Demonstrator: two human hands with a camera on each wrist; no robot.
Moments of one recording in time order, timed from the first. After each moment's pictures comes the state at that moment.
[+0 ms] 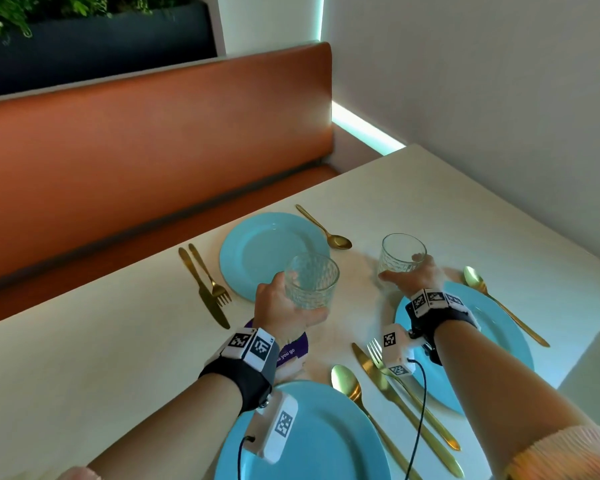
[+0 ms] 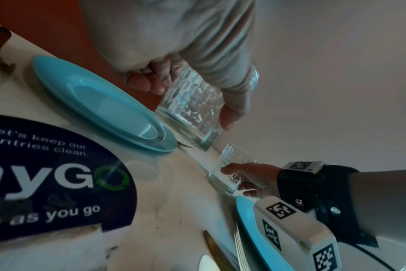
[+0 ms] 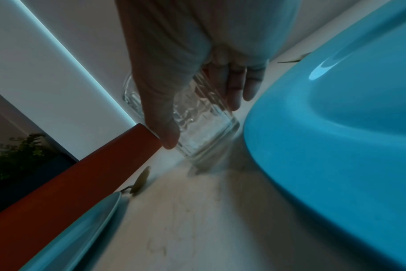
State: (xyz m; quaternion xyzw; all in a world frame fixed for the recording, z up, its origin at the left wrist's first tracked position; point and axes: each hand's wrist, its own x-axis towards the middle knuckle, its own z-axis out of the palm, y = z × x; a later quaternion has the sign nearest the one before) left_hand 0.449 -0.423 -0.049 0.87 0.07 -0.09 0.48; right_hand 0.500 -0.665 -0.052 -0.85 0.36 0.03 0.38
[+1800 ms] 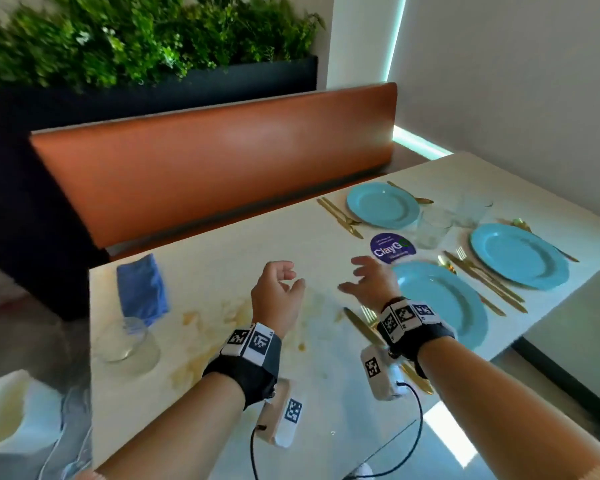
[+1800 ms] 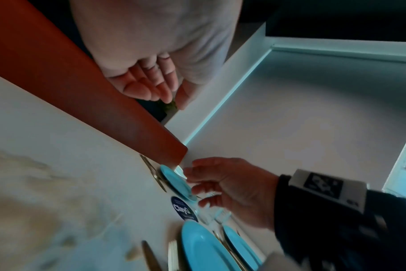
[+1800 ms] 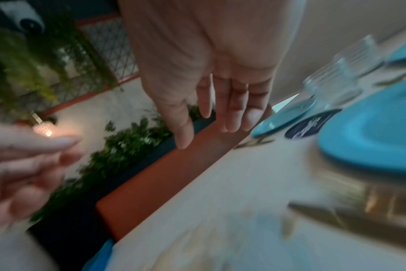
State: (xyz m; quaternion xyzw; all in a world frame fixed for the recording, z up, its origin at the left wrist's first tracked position) left_hand 0.138 -0.140 0.035 0.82 0.12 0.06 0.56; right_hand 0.190 -0.310 0.020 -0.91 0.08 0.08 0.39
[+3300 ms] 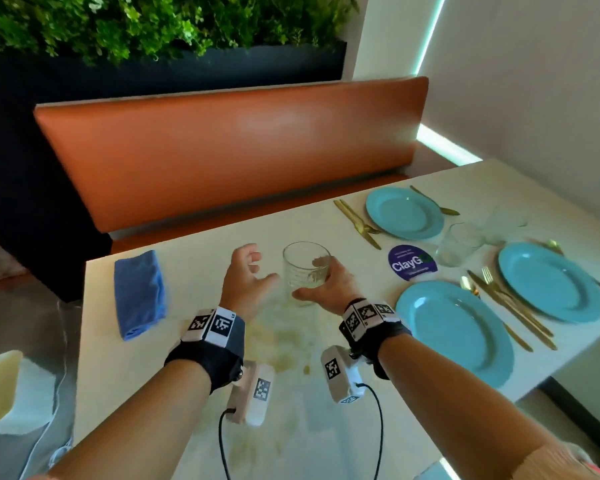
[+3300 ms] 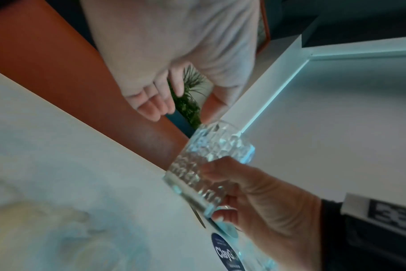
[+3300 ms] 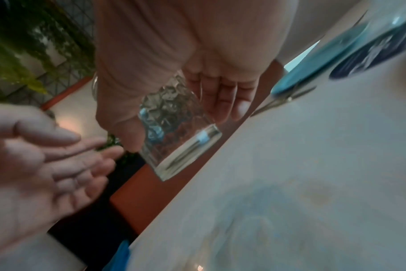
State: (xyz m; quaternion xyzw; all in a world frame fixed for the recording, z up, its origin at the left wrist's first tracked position) left_hand 0.196 -0.069 0.024 0.81 0.17 0.05 0.56; right_hand 0.235 -0.226 0.006 -0.90 0.01 0.13 0.42
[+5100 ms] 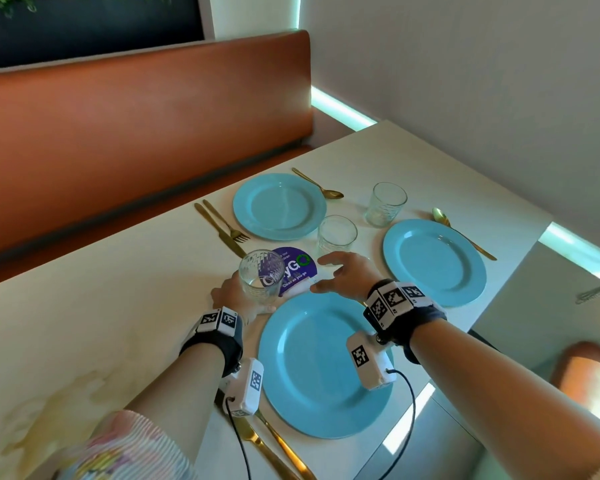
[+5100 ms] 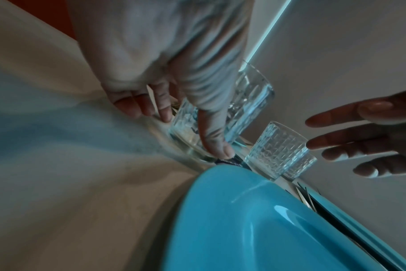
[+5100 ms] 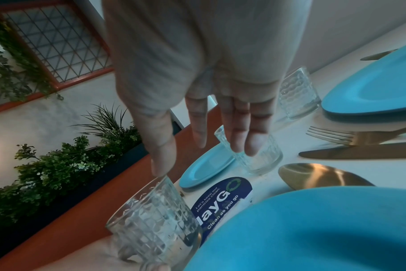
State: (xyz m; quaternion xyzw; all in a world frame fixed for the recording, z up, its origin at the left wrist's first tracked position) left_hand 0.360 -0.312 -0.092 0.94 0.10 -0.18 0.29; right_hand 0.329 -0.514 0.010 -0.92 0.11 0.18 0.33
